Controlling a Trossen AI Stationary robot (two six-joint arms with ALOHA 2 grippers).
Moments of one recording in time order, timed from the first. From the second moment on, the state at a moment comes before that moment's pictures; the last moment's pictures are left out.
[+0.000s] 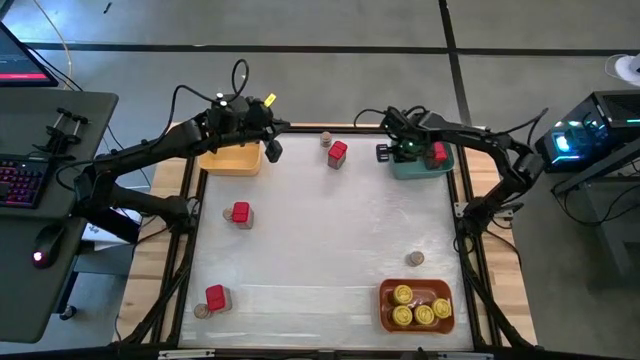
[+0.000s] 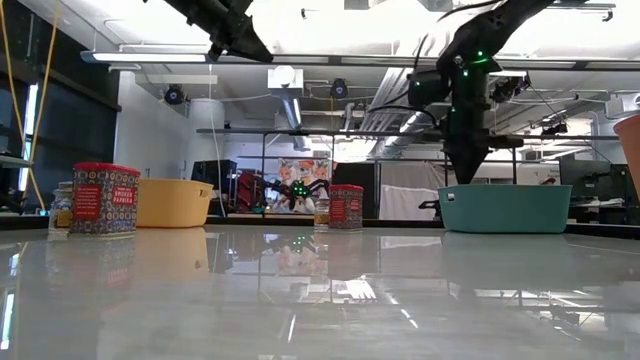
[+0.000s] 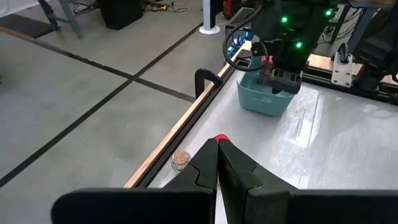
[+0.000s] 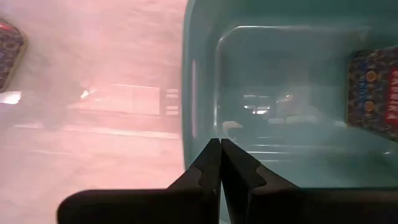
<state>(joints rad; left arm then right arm) 0.47 1.21 1.14 -0.34 -0.08 0.05 -0.69 1.58 1.13 -0.96 0.08 0.79</state>
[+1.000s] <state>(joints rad) 0.47 1.21 1.14 -0.39 -0.09 0.06 -0.68 1.51 1.21 -0.75 0.06 0.76</state>
